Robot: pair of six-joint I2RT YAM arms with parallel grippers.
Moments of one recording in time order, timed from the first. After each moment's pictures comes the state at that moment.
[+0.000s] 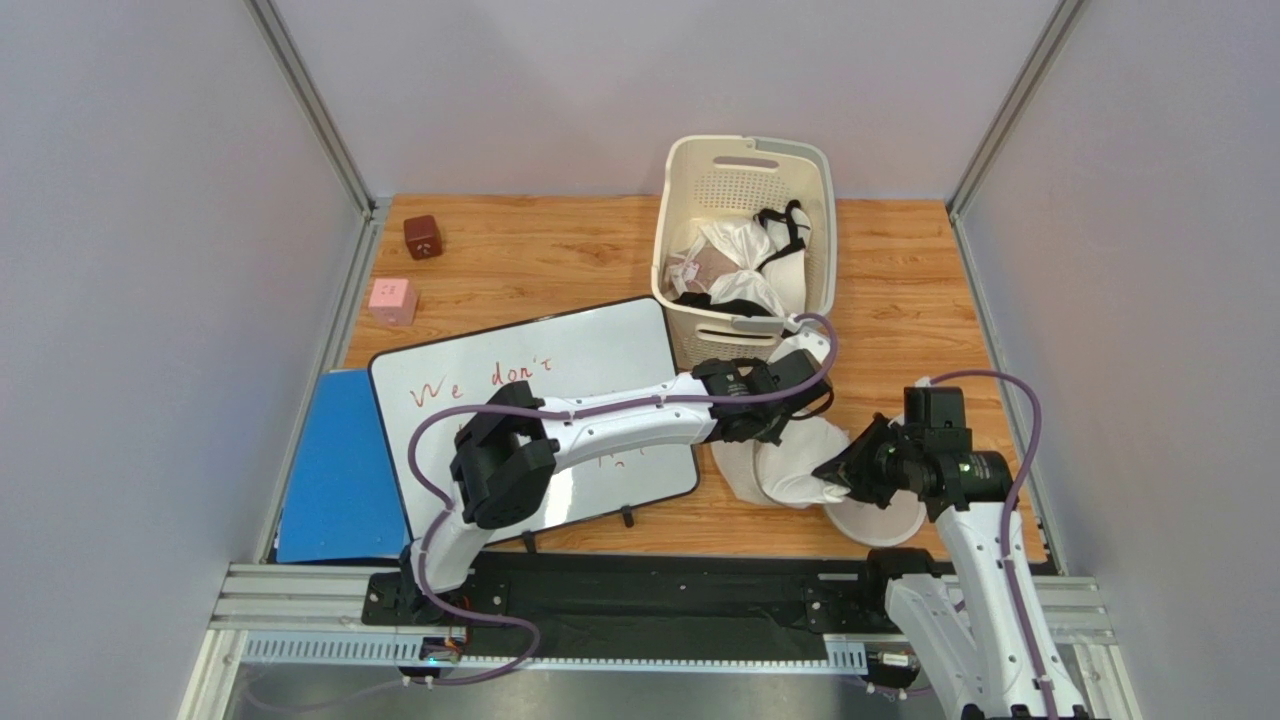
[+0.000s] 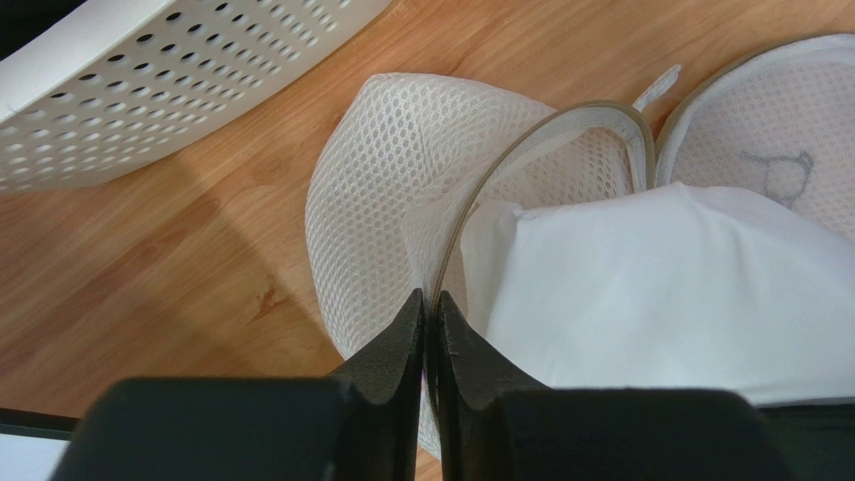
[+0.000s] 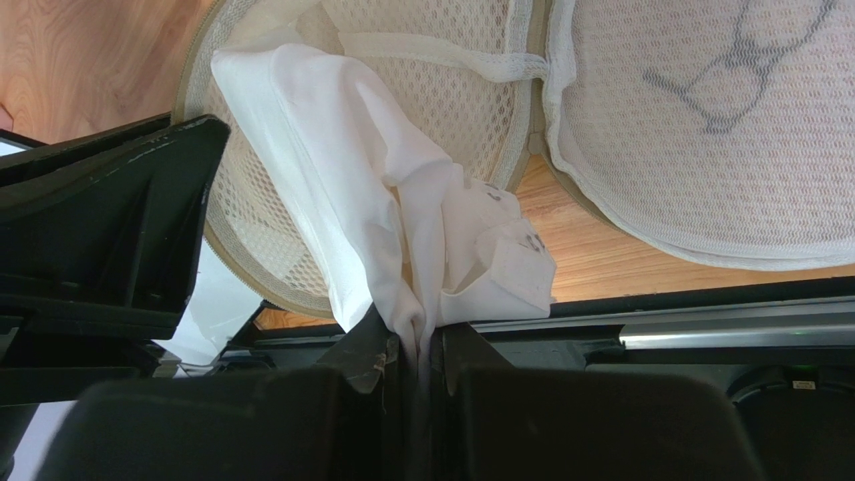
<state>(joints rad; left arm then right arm) -1.20 2.09 1.80 -0.63 -0.39 -0.44 0.01 0.69 0.64 -1.01 -0.31 0.75</state>
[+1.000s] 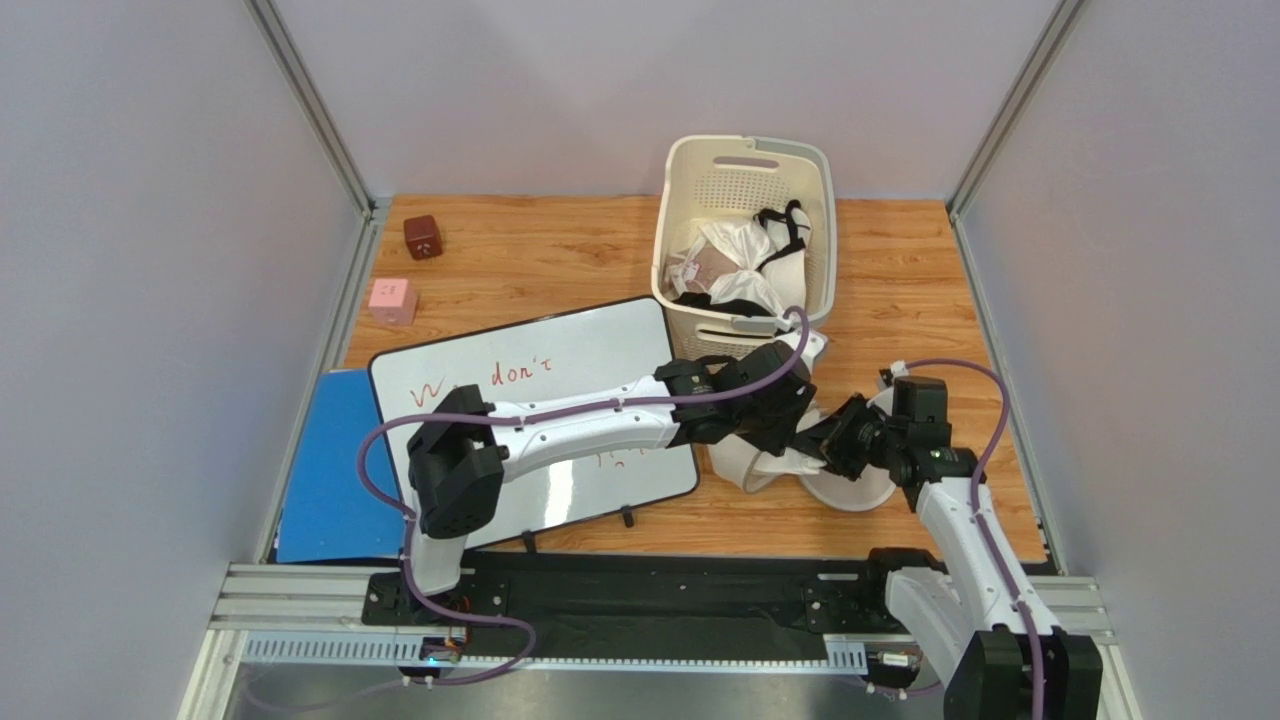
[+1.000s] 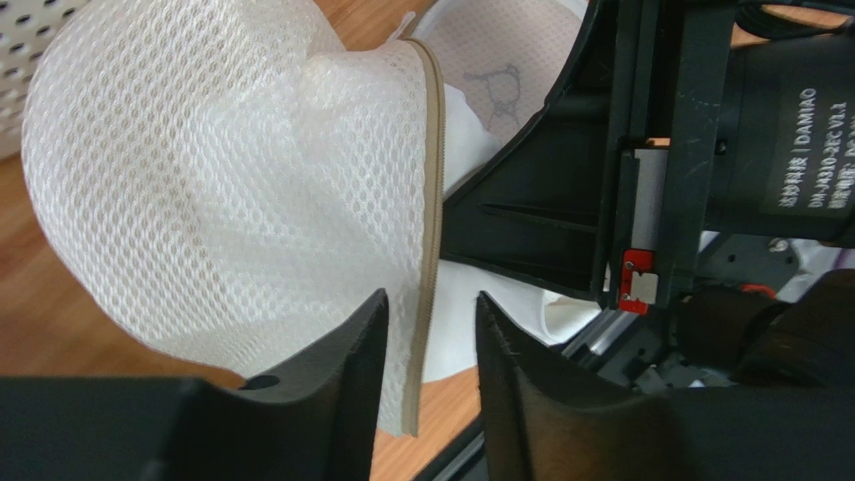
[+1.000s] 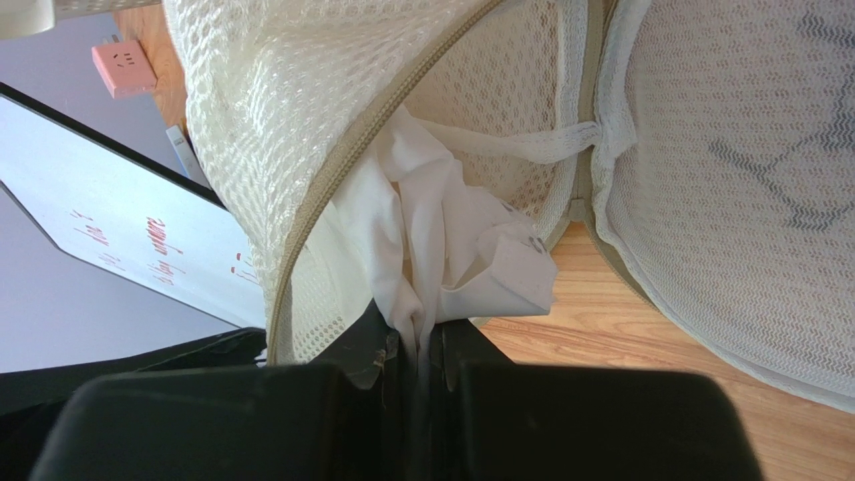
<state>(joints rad) -1.20 1.93 1.64 -0.48 -0.15 -0.49 -0.02 0.86 0.44 -0.46 -0.57 0.79</state>
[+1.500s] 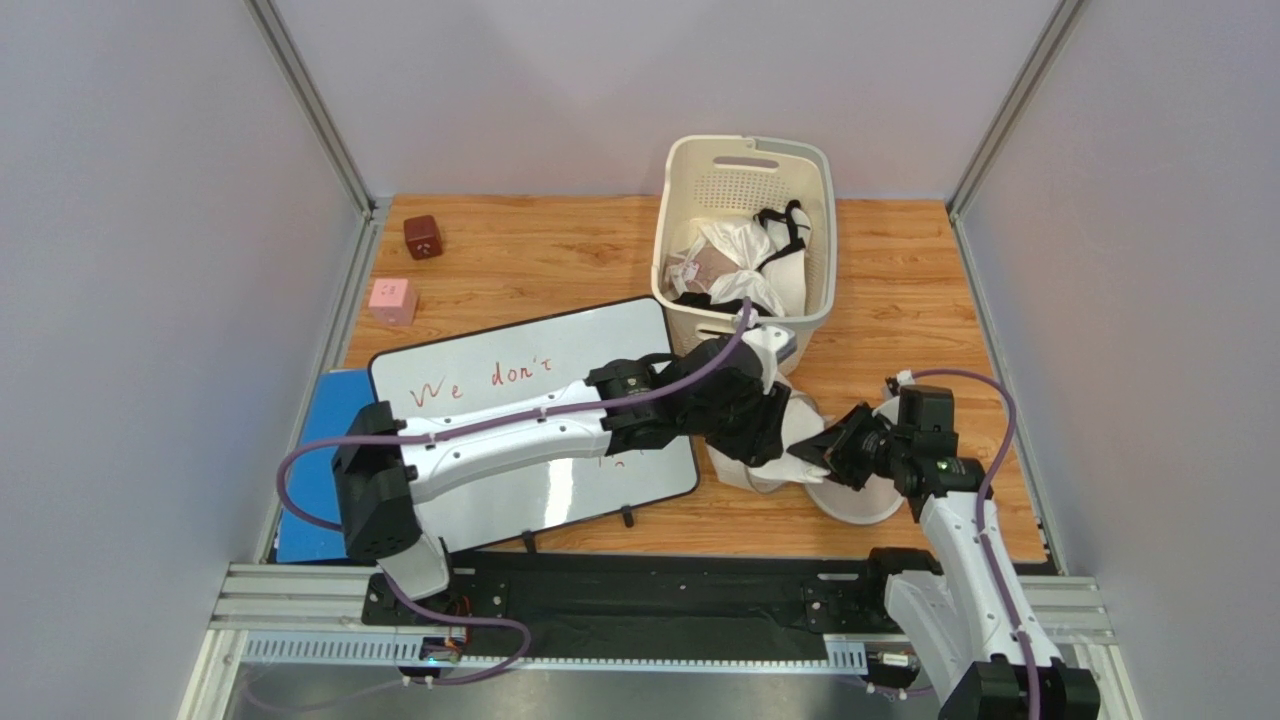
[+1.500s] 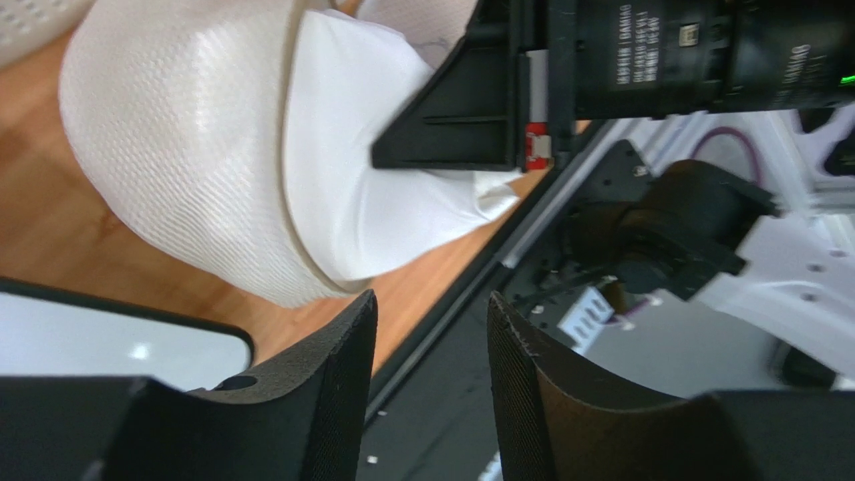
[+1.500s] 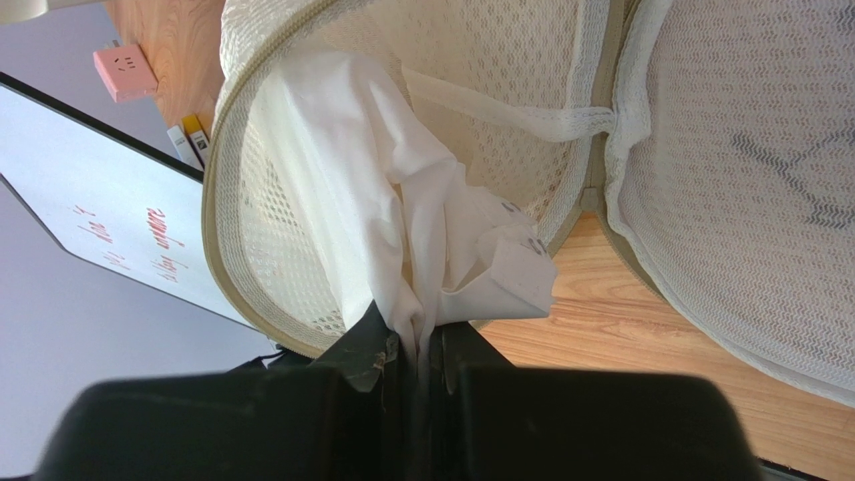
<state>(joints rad) -1.20 1.69 1.49 -0.48 -0.01 -0.52 -0.05 0.77 0.44 -0.57 -0.57 0.80</state>
